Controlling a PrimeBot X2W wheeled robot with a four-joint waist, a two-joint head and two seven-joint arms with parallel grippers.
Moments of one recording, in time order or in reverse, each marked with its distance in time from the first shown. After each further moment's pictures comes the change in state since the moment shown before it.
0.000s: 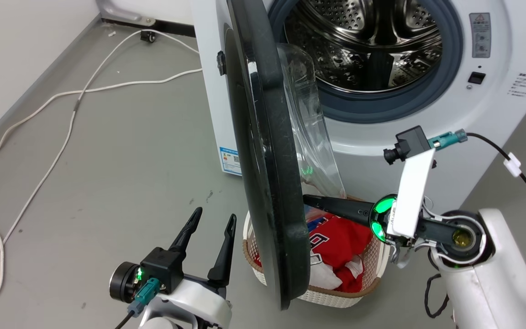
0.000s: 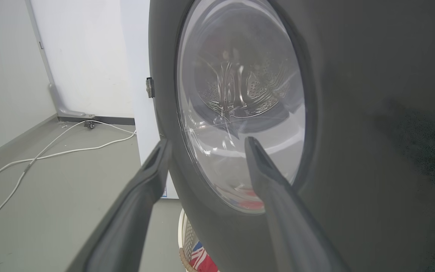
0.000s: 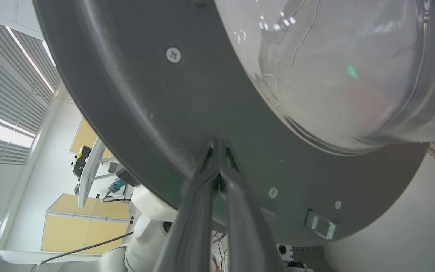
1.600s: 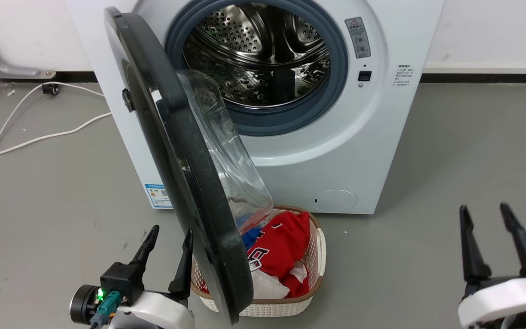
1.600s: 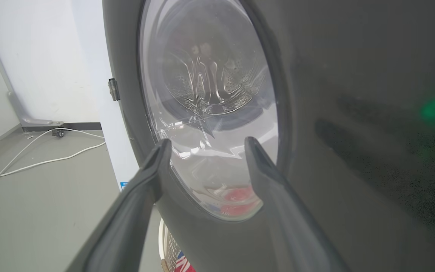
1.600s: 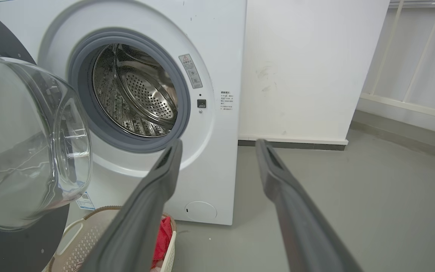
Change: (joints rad) left arm 0.059 0.075 0.085 0.019 -0.040 0.041 0.000; right arm 0.516 -0.024 -0.265 -0.365 -1.180 0.002 -1.037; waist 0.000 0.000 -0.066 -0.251
